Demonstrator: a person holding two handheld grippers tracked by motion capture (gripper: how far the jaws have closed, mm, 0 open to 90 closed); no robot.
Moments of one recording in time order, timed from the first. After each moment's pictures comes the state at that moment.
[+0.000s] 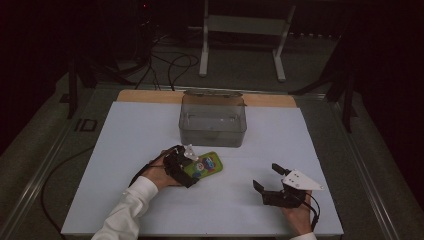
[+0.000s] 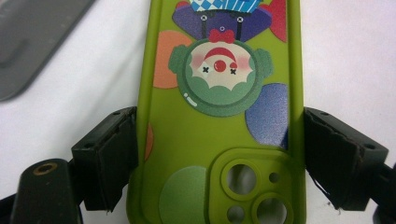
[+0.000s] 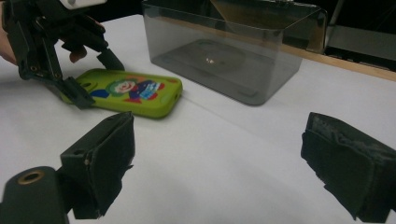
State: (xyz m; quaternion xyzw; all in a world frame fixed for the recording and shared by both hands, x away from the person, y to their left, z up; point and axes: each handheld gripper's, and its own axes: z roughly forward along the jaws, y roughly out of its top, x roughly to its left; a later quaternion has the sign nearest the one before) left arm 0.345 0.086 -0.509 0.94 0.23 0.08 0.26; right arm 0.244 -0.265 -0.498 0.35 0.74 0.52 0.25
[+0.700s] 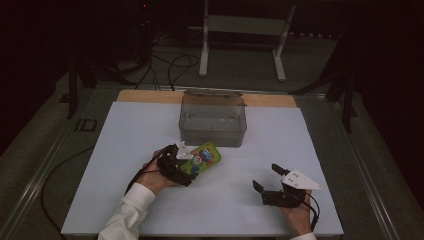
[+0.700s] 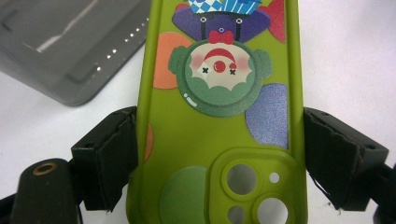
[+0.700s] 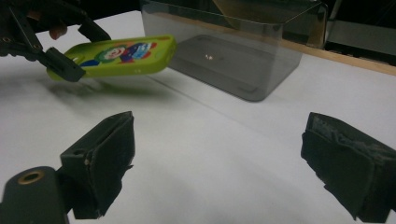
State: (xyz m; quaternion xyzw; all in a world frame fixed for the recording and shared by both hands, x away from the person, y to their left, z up) left arm 0.325 0.096 -0.487 0.90 0.26 0.14 0.31; right arm 0.244 -0.265 -0.500 0.35 0.74 0.51 0.25
